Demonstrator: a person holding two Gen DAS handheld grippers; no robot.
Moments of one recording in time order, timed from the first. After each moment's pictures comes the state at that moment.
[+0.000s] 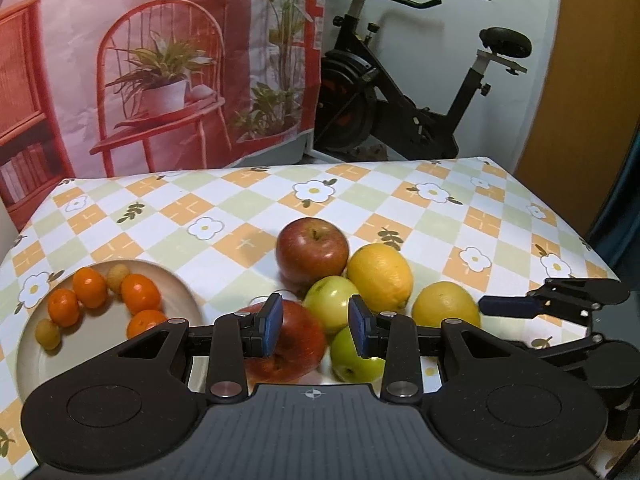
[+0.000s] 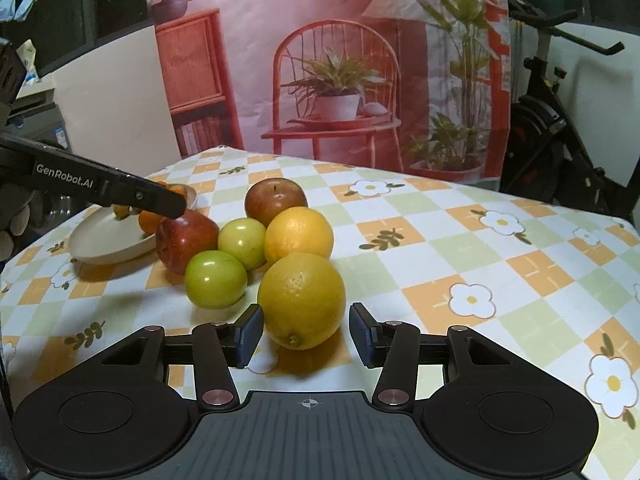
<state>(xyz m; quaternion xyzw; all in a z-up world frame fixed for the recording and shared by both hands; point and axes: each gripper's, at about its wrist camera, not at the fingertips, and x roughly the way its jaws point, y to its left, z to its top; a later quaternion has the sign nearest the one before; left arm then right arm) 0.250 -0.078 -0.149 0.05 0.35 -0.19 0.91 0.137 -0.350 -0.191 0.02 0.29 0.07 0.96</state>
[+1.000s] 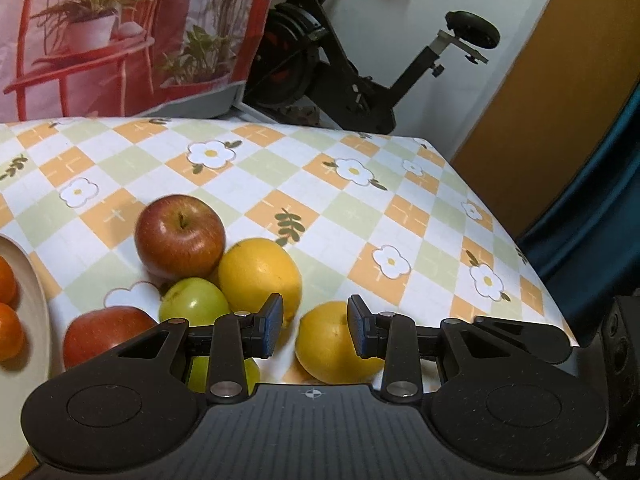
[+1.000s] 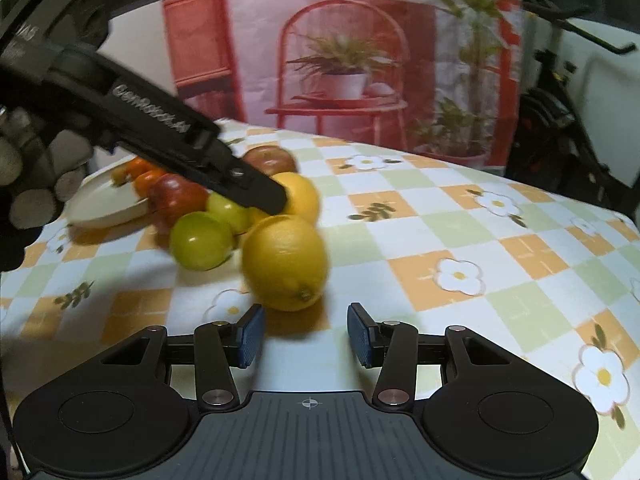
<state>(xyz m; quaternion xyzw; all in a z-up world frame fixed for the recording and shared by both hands) 0.288 -0.129 -0.179 -0.03 0.43 -0.29 0.86 0.133 -0.362 -0.200 -0.01 0.32 0.08 0.94</state>
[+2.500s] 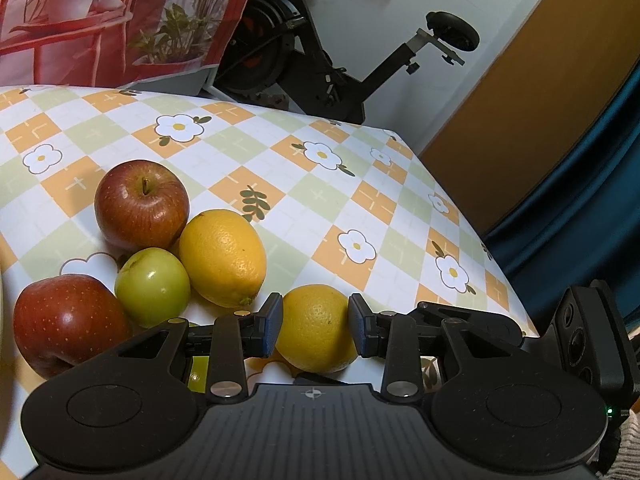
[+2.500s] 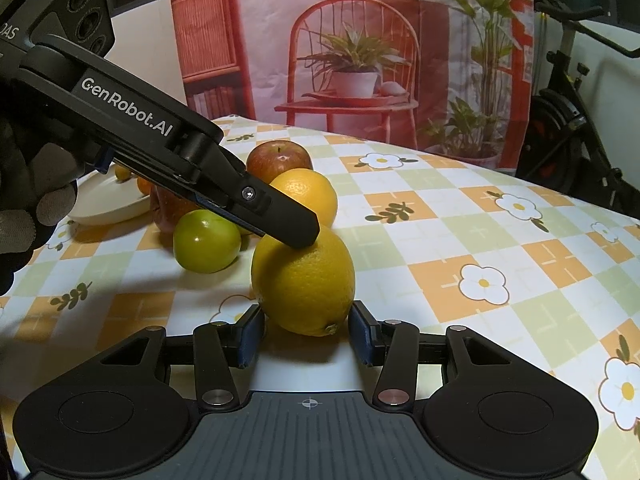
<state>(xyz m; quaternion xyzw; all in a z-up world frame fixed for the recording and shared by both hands) 0.287 -0.127 -0.193 -0.08 0.44 -0.33 0.83 0.146 -0.357 -0.208 -0.01 0.32 0.09 0.94</state>
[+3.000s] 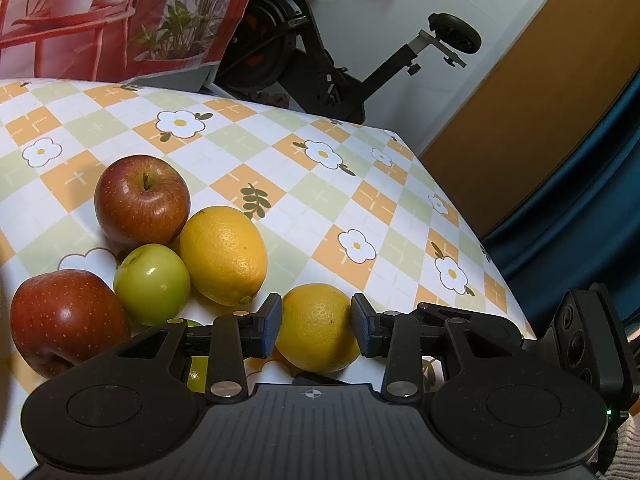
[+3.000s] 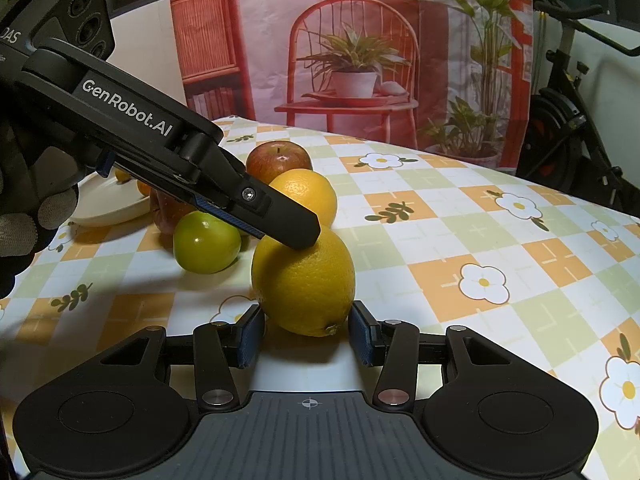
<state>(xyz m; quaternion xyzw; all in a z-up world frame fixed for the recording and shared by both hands) 0.289 -0.126 -0.196 -0.09 0.44 -0.33 0.83 0.147 -0.358 -0.208 -0.01 0.32 0.09 0.94</state>
